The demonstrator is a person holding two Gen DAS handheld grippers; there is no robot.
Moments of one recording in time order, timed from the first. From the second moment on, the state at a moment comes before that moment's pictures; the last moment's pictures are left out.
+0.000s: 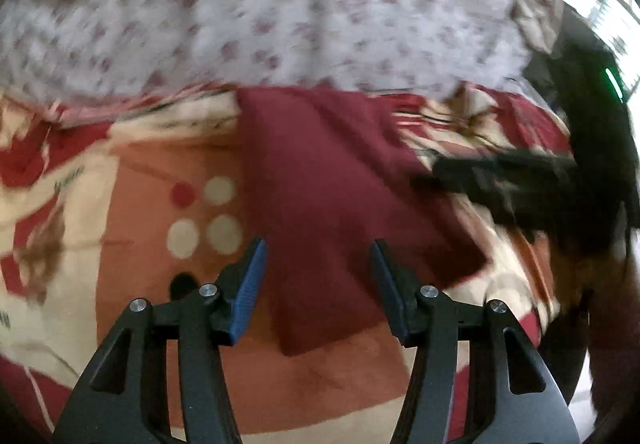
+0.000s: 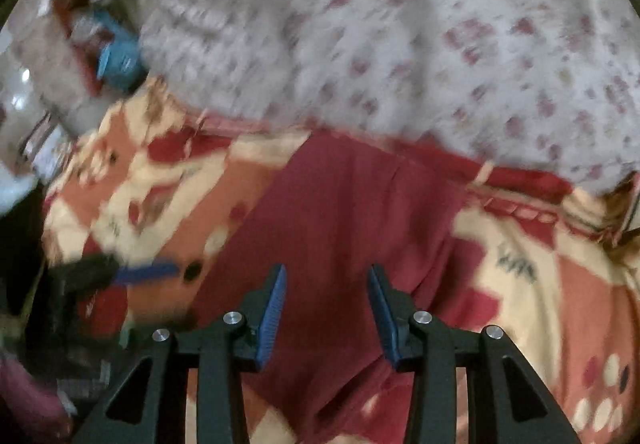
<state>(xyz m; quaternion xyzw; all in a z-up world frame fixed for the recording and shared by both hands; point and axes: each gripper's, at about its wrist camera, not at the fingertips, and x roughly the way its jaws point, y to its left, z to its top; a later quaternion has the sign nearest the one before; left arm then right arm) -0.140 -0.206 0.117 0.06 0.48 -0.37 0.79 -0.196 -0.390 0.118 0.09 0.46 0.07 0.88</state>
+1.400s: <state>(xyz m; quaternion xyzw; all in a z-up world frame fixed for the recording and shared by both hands) -0.131 -0.221 0.059 0.05 0.49 -0.35 0.79 -0.178 -0.460 0.102 0.16 0.44 -0.08 0.88</state>
